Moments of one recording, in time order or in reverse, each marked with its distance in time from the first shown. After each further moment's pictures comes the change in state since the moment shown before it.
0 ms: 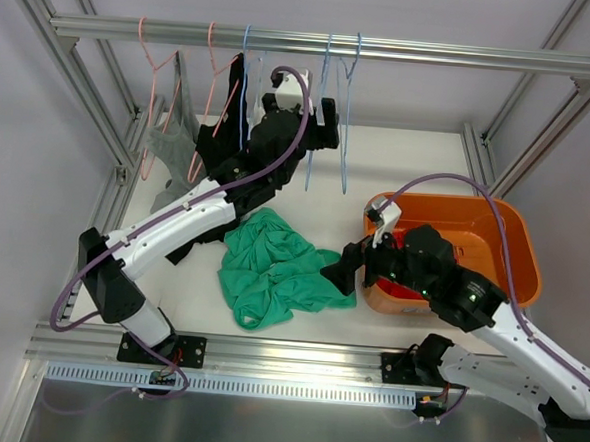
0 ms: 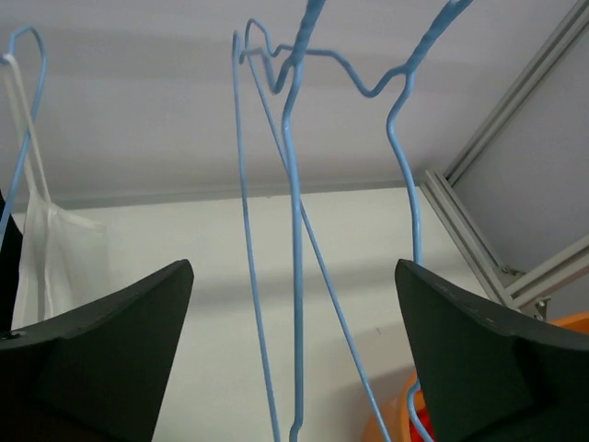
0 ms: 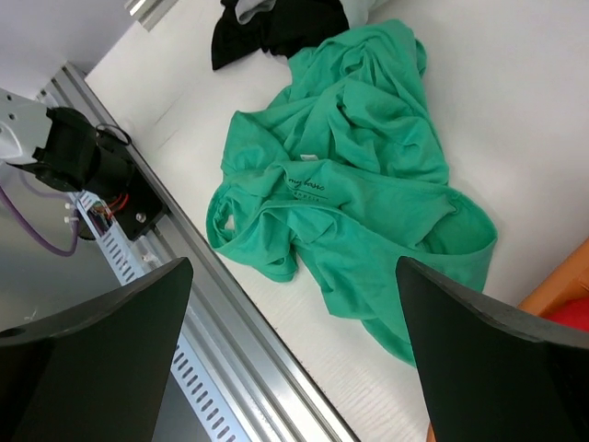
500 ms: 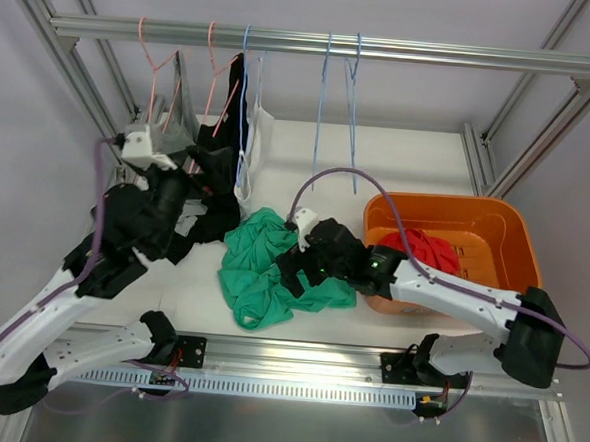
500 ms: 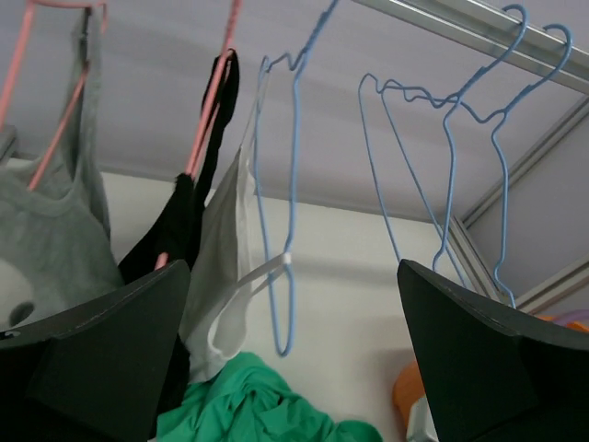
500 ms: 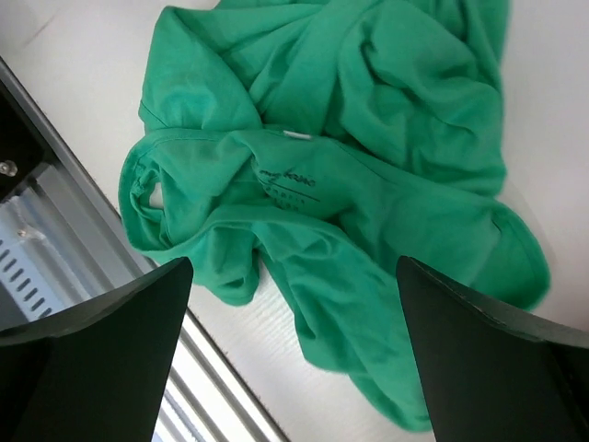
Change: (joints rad) left arm 0.000 -0.713 -0.423 -0.190 -0.140 -0.054; right arm 0.132 0.492 0.062 0.115 0.095 -0.093
